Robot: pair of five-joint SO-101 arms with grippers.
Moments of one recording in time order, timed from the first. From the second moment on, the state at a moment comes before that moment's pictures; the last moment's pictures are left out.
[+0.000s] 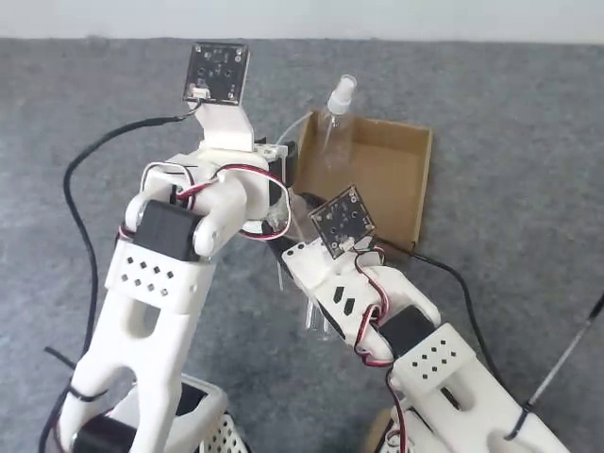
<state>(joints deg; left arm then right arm) 14.3 -30.1 17.7 66.6 16.4 -39.9 -53.0 67.7 14.5 0.7</state>
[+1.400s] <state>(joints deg) 6.5 -53.1 28.7 59.6 10.1 -39.7 -53.0 67.7 14.4 0.7</state>
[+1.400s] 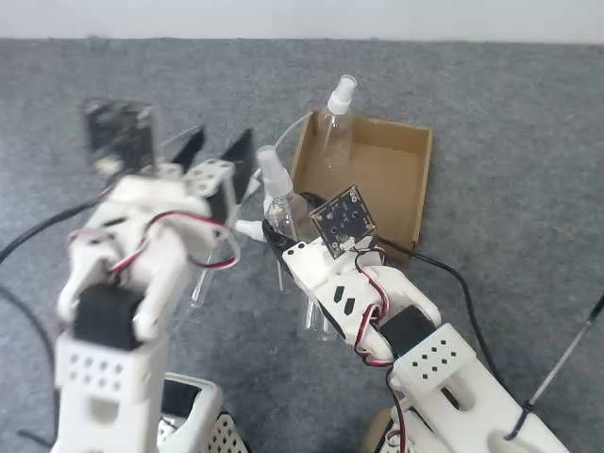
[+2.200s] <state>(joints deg) 5.2 -49.4 30.5 60.4 10.2 -39.7 -53.0 68.6 14.4 0.7</state>
